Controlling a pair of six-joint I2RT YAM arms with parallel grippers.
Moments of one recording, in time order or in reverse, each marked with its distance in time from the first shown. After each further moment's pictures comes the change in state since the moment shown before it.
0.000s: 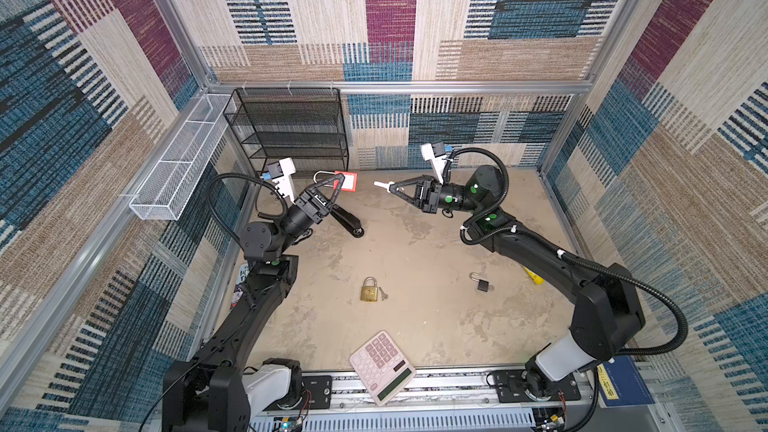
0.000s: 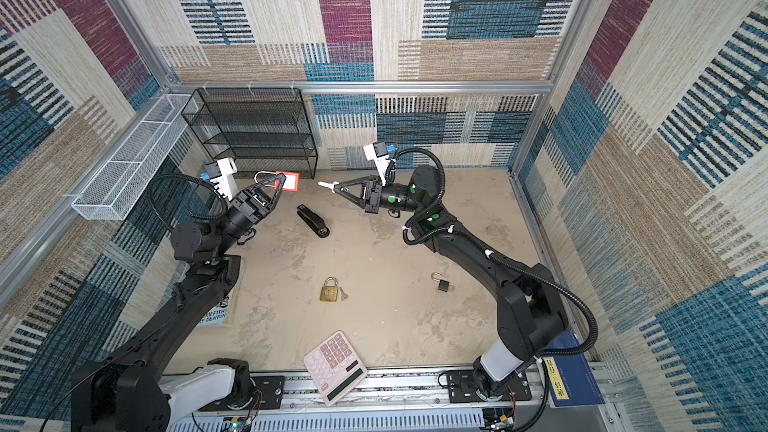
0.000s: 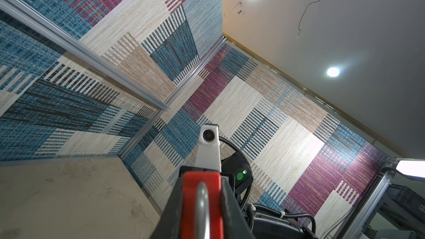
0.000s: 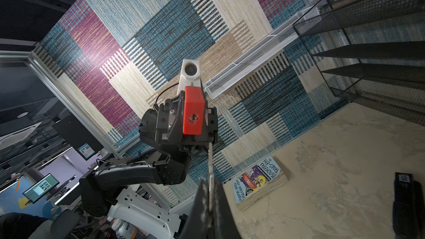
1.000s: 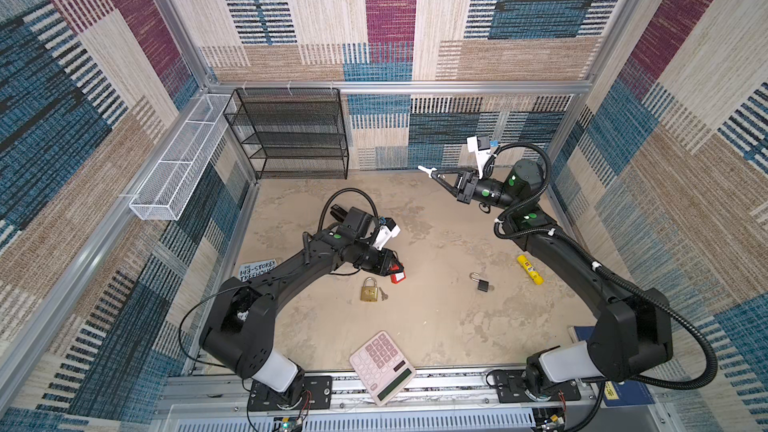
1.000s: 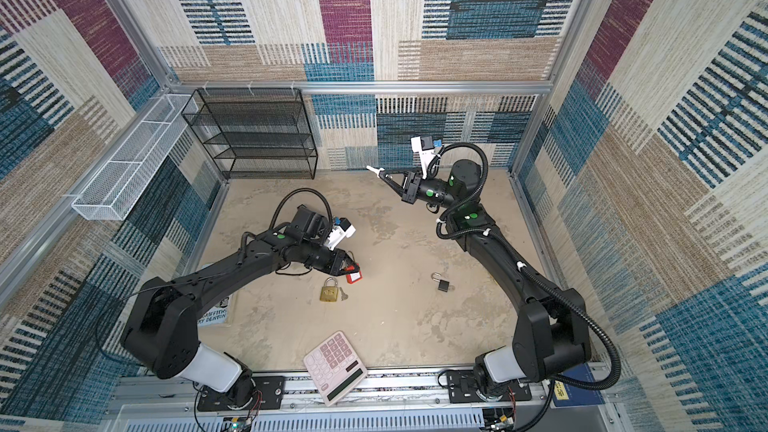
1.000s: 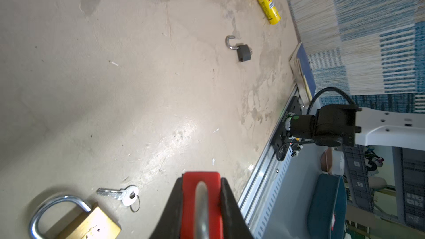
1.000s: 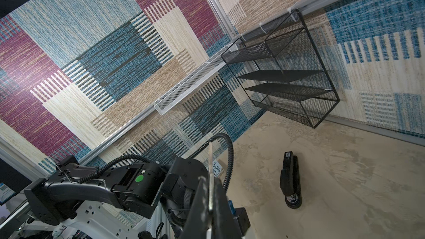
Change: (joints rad) left arm -0.407 0.455 0.302 -1.491 -0.083 1.022; right arm -0.216 -0.125 -0.068 -0.196 0.037 -0.137
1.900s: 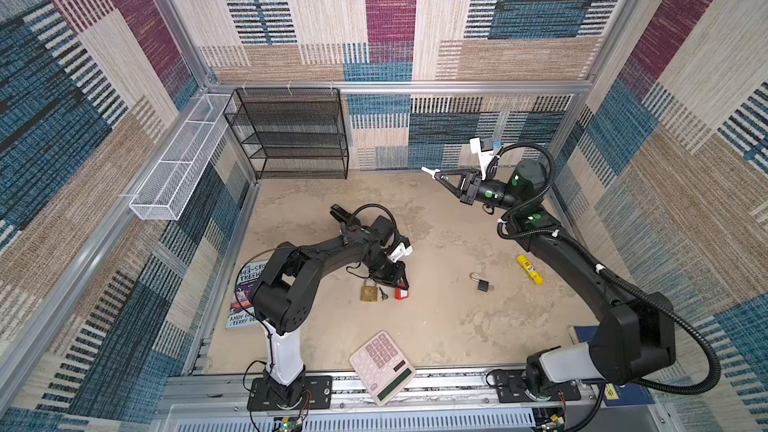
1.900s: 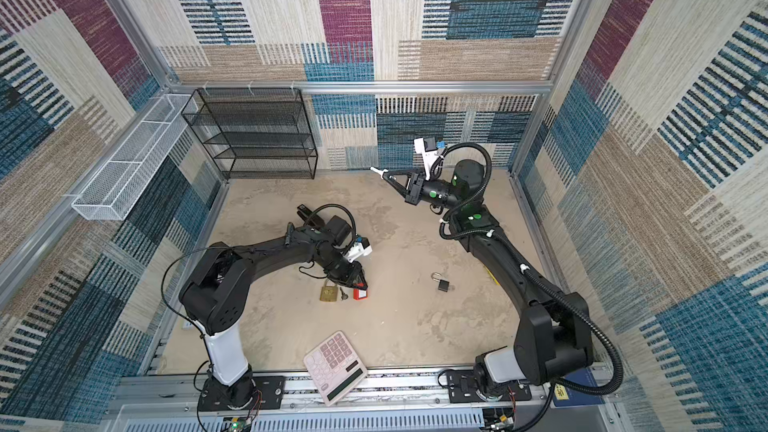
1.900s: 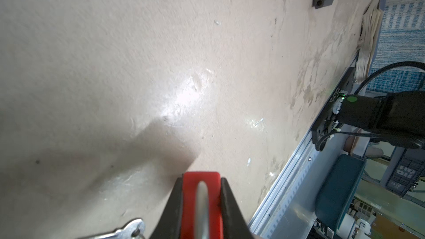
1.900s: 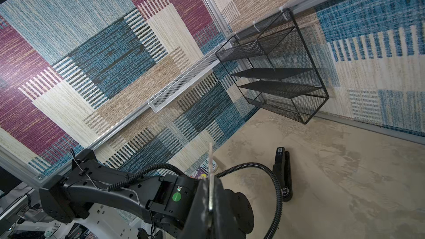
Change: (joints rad) left arm -0.071 0.296 0.130 -0.119 -0.050 0.045; right arm -0.019 -0.016 -0.011 -0.045 -0.004 -0.041
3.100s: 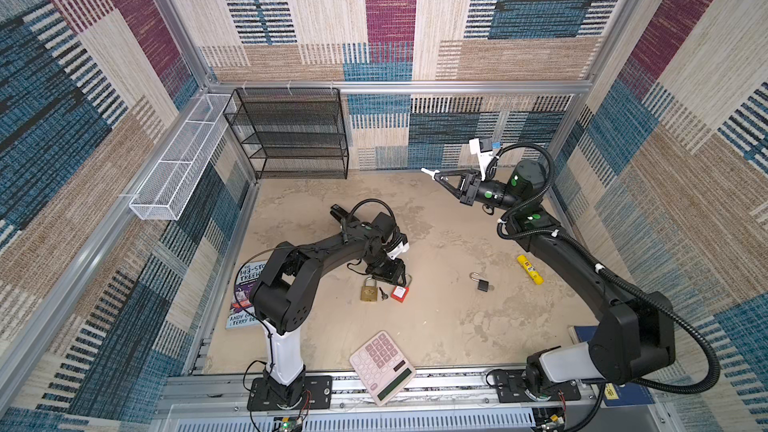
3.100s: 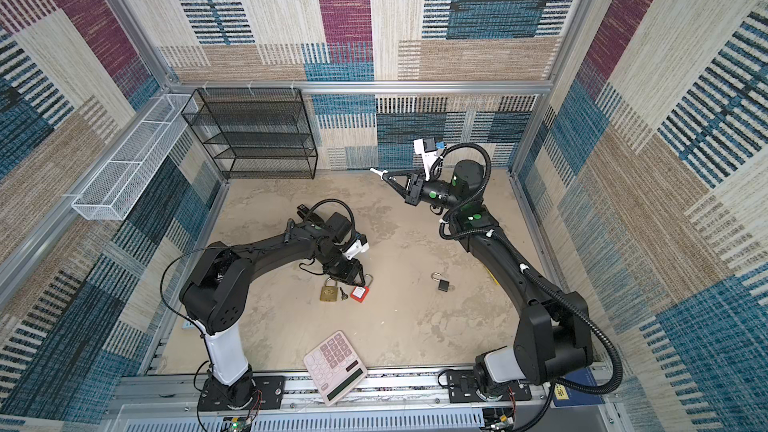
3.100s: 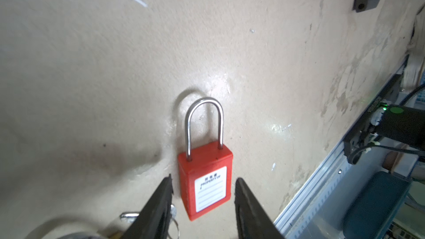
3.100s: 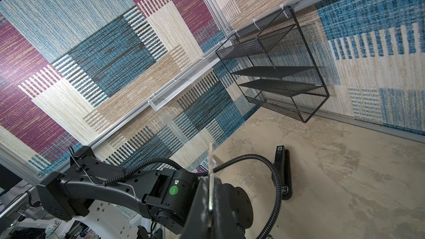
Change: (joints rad) left arm -0.001 -0.016 0.046 -0.063 -0.163 -0.005; right arm -0.001 0.002 -0.001 -0.001 -0.006 -0.007
